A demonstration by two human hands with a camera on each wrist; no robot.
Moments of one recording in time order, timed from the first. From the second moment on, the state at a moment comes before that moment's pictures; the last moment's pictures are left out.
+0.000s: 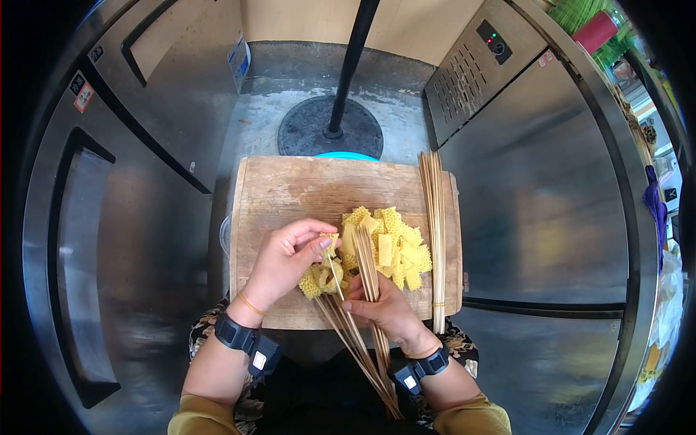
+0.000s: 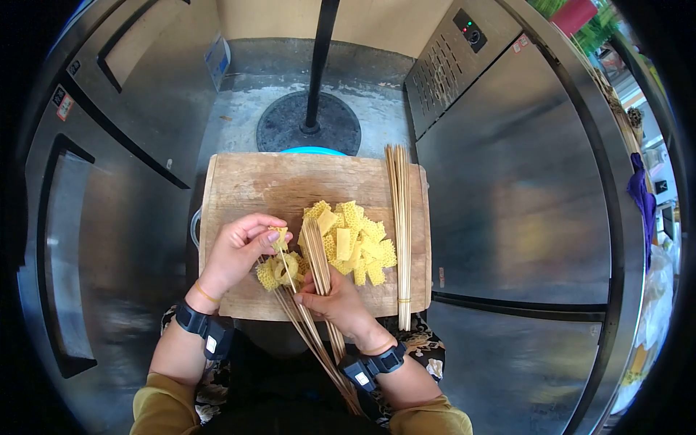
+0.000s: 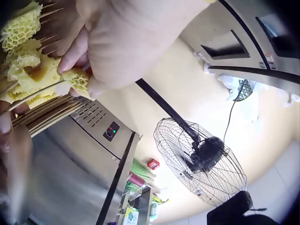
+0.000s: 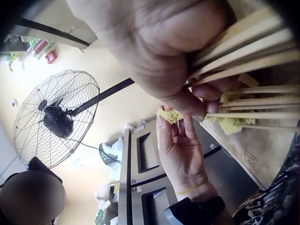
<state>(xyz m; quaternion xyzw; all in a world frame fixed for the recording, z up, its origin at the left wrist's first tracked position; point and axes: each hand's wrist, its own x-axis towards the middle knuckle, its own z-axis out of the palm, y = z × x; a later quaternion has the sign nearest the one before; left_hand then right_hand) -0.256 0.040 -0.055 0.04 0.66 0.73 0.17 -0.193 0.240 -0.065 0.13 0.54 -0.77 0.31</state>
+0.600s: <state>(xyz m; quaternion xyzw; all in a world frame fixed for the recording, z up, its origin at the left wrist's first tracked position) -0.257 0.049 -0.071 -0.14 0.53 0.81 0.20 -0.191 0.241 -0.063 0.11 0.57 -0.76 0.28</state>
